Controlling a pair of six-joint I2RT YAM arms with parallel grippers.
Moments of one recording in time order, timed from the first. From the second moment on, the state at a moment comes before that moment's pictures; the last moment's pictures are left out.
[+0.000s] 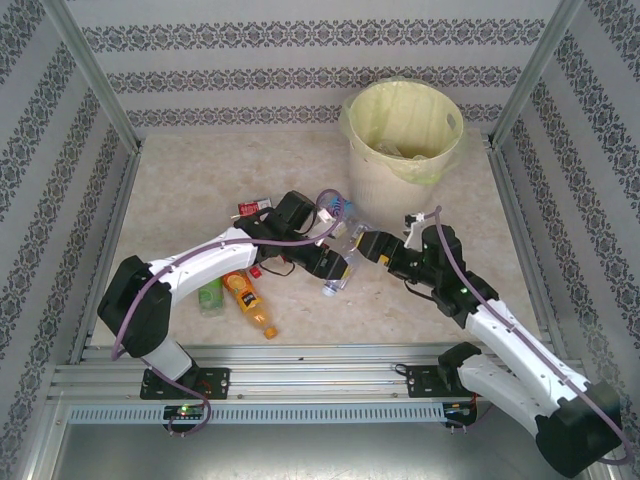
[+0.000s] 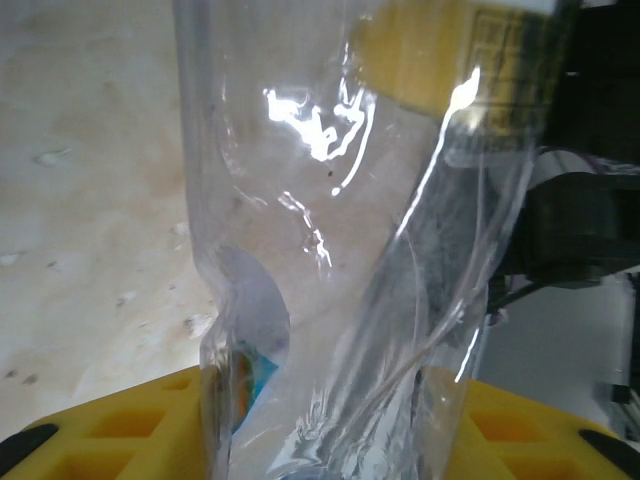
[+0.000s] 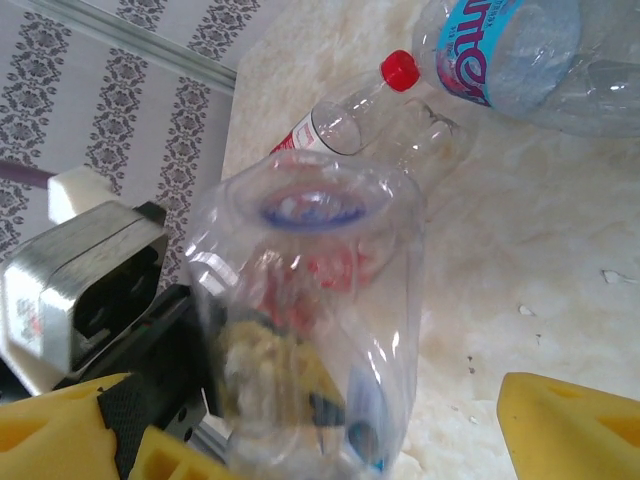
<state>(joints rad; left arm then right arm) -0.70 1.61 1.18 -0.46 0.70 -0.24 0.44 0.86 0.57 -0.15 -0.38 0.95</state>
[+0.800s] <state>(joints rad) -0.70 1.50 1.14 -0.30 0.74 -0.33 0.45 0.93 0.74 -0.18 -0.38 0.89</state>
